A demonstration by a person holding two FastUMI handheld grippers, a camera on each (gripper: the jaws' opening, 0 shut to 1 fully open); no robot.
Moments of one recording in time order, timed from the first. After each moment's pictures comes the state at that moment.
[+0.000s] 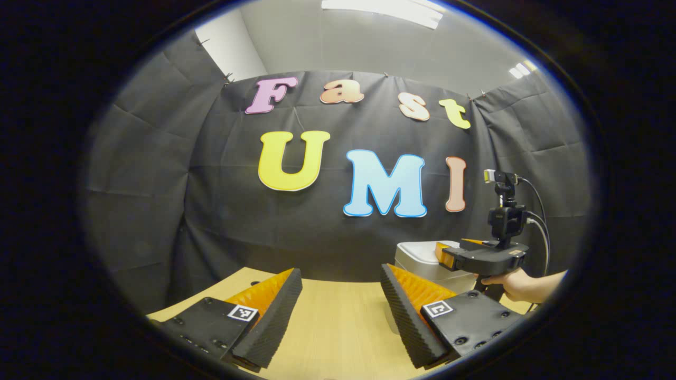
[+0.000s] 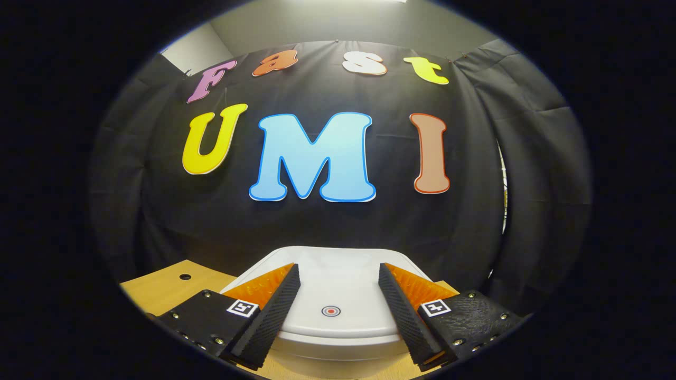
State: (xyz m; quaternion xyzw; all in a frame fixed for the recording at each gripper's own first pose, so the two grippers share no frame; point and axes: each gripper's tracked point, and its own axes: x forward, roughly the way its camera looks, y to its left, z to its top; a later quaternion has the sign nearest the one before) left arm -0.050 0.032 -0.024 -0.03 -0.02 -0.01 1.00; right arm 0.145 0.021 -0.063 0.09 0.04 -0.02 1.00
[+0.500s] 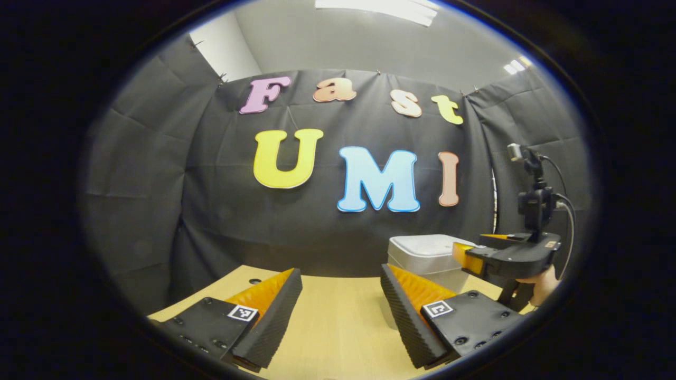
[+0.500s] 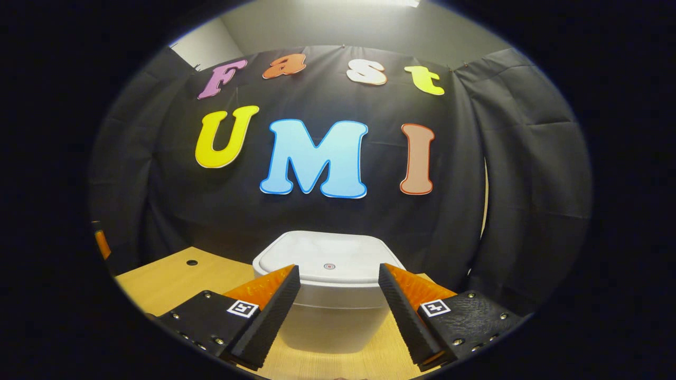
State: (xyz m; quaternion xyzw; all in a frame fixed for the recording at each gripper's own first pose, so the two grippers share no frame) left arm -0.063 0.017 -0.037 -0.02 -0.01 -0.02 1.00; right arm 0.041 0.020 -0.048 0.06 0.05 -0.02 1.00
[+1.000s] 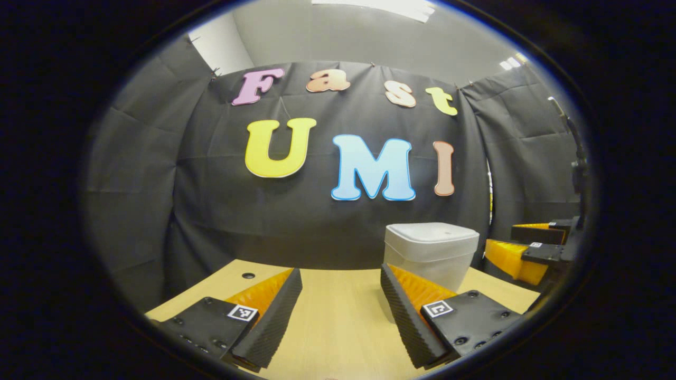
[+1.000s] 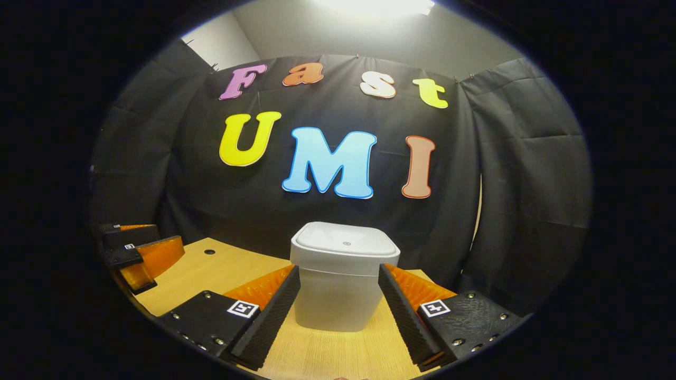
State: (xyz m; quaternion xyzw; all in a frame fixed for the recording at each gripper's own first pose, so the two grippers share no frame) left arm -0.041 0.017 -0.071 -0.01 0.01 -0.04 1.00; right arm -0.041 0.046 -0.043 0.04 0.06 -0.01 1.00
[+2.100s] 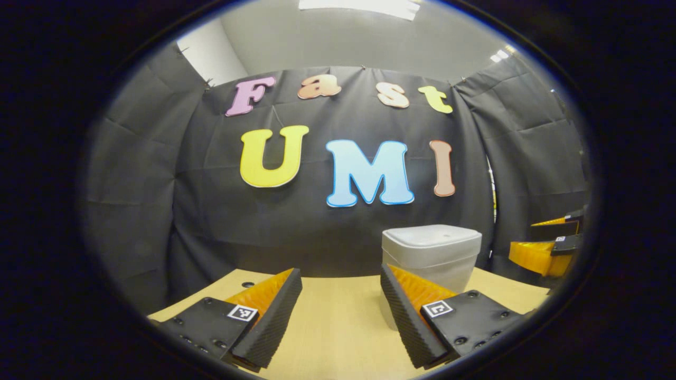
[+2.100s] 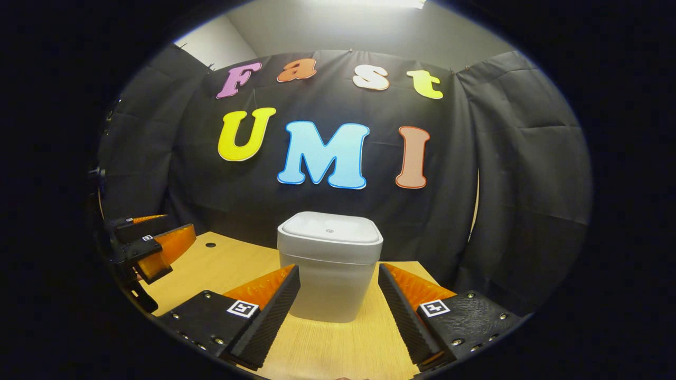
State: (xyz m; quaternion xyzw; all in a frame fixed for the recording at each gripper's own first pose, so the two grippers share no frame) left arm -0.031 -0.023 -0.058 0.01 -0.01 -0.01 1.00; right arm -0.052 -0.002 -0.056 0.04 0.07 0.02 1.00
